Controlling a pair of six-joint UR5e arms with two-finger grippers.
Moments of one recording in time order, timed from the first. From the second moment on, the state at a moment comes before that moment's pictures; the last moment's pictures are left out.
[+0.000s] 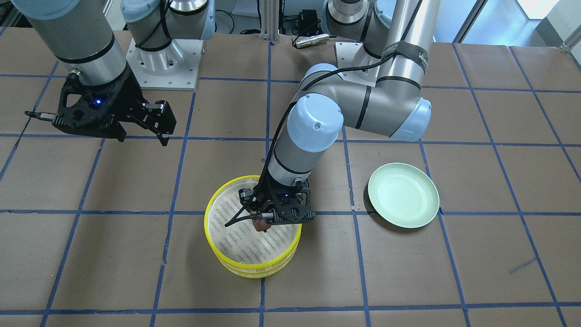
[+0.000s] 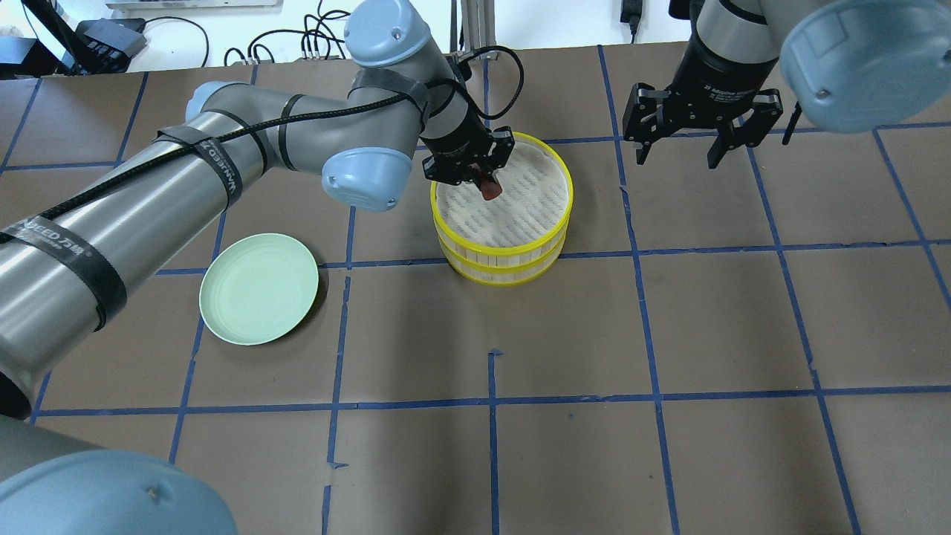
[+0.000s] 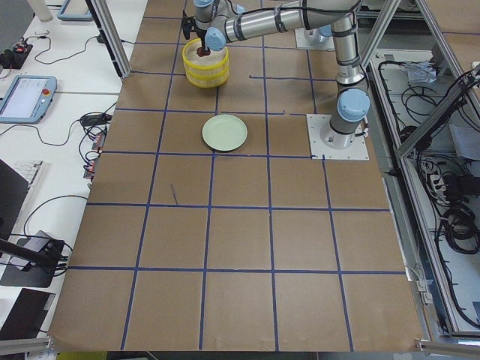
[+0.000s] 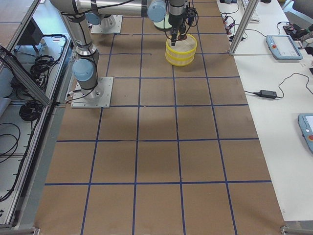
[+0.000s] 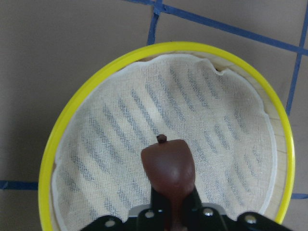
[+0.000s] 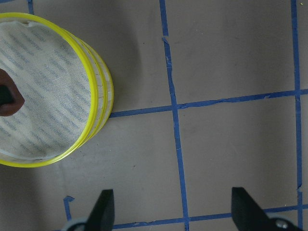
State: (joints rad) left arm -1.86 -2.04 -1.54 -0.94 1.33 -0.49; right arm 1.59 -1.50 1.55 -1.65 -1.55 0.13
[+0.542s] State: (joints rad) left arm -1.85 -1.95 -1.53 -0.96 1.43 -0.49; right arm 1.60 -1.51 1.55 -1.66 -1.54 0.13
